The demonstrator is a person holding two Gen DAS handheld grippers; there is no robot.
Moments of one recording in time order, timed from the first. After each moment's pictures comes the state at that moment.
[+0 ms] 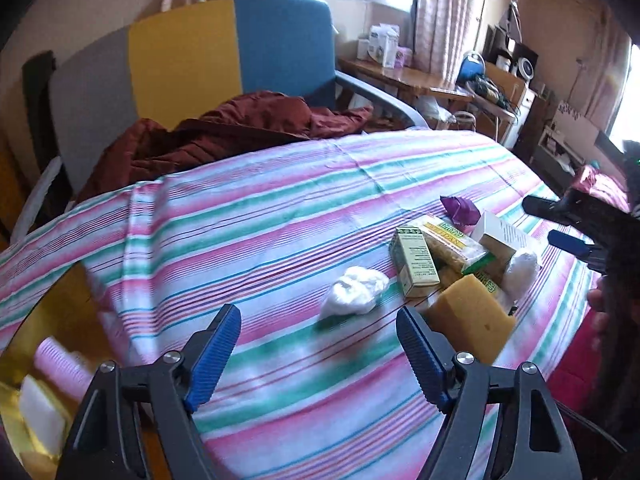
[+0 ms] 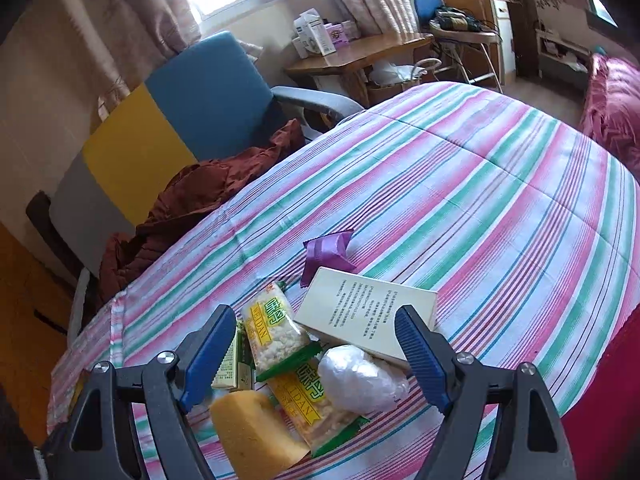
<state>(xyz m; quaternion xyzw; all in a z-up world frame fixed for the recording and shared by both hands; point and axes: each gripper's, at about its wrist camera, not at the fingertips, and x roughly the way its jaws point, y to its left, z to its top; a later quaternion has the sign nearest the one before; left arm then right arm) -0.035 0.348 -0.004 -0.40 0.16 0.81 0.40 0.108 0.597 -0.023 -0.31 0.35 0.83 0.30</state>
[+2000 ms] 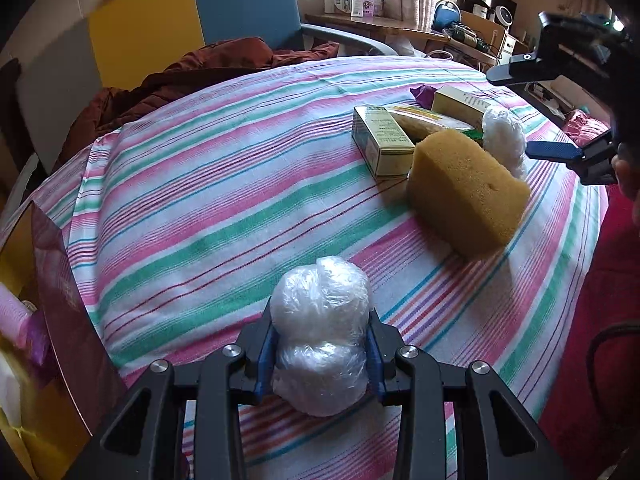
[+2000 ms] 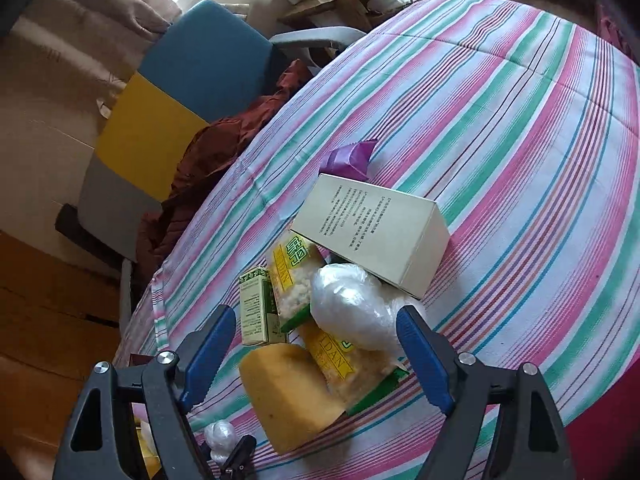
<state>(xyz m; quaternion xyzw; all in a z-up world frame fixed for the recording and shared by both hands) 0.015 0.333 -0.079 -0.42 0.22 0.77 0.42 0.107 0.594 -0.058 -0.35 0.46 0.79 0.21</state>
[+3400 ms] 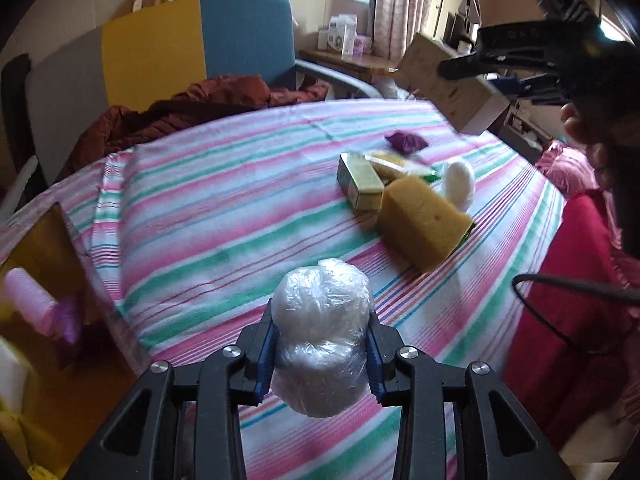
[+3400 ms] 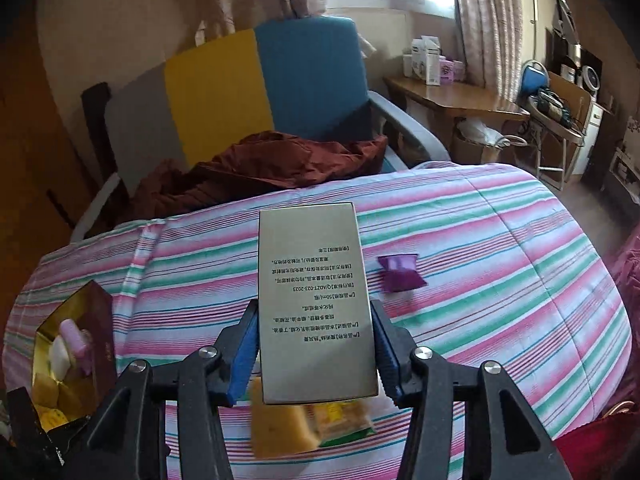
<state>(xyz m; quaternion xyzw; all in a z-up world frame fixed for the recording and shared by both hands) 0.033 0.281 -0.028 -0.39 0.16 0.78 0.46 0.058 0.534 0.037 -0.38 0.16 0.89 0.18</state>
